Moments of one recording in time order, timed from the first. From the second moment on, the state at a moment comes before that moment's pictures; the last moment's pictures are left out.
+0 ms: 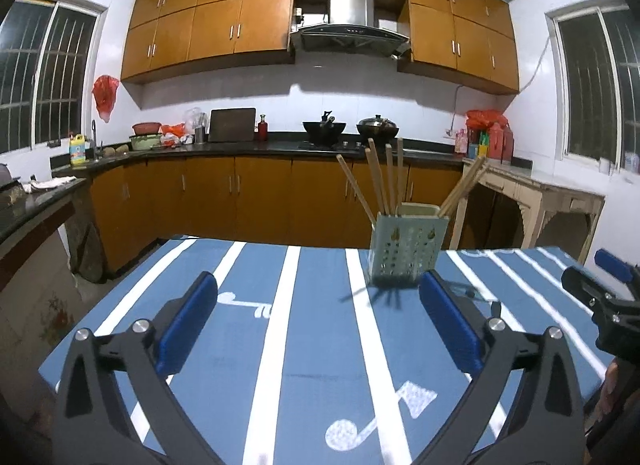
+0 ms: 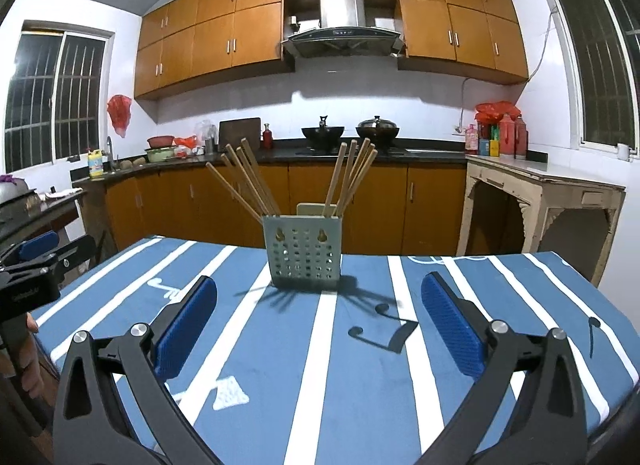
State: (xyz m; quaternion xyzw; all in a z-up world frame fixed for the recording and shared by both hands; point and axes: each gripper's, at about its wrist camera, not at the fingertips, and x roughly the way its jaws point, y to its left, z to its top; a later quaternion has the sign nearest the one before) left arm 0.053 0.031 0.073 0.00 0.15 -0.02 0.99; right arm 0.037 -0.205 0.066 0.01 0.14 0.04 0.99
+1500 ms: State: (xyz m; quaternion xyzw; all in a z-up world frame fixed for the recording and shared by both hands) left arm 0.004 0.012 0.001 0.02 0.19 -0.01 0.98; right arm -0.009 -0.205 0.004 0.03 0.16 0.00 0.99
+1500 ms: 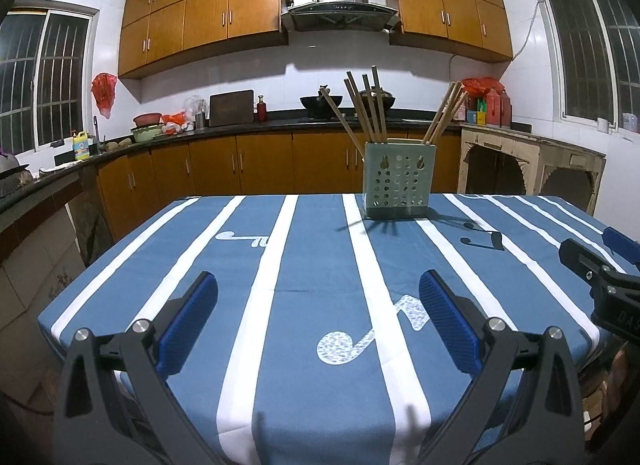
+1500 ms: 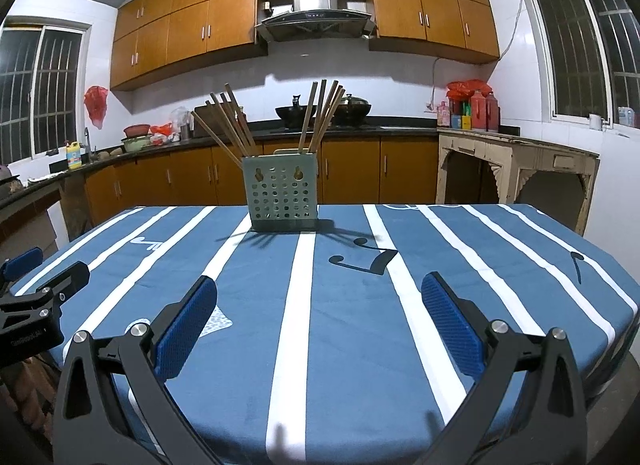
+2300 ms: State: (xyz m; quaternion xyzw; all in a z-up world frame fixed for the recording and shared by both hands) left arm 0.007 0.012 -0.002 0.02 0.19 -0.01 0.98; right arm -0.012 -0.202 0.002 0.03 0.17 0.00 0.99
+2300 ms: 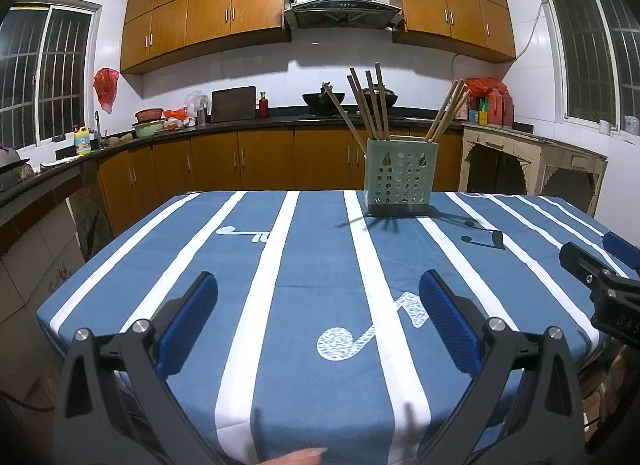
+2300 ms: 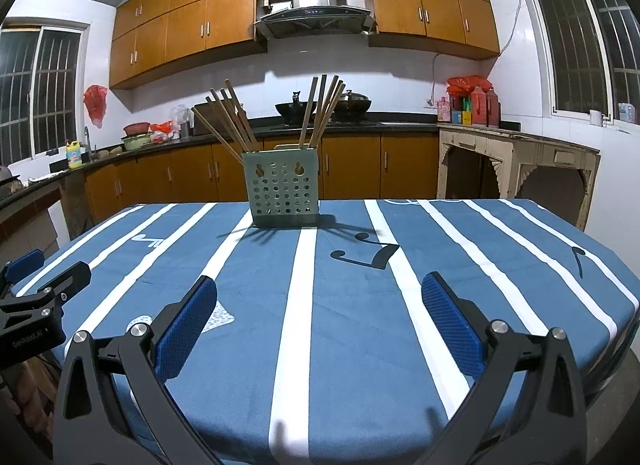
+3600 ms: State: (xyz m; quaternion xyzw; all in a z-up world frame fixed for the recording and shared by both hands) left arm 0.007 0.011 -0.001 0.02 0.19 -0.01 0.98; right arm -0.011 -0.202 -0.002 0.03 0.17 0.00 0.98
